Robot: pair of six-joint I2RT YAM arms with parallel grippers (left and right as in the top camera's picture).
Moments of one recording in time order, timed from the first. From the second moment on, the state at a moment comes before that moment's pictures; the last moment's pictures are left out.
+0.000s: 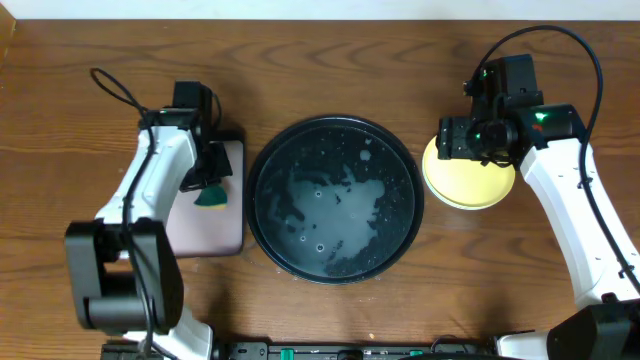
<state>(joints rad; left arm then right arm) 0.00 1.77 1.24 -0.96 -0.12 -0.32 0.15 1.57 1.38 -0.97 -0.07 0.20</state>
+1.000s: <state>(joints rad) 0.00 1.61 1.35 -1.15 -0.12 -0.31 0.15 1.28 1.42 -0.99 -0.06 0.17</state>
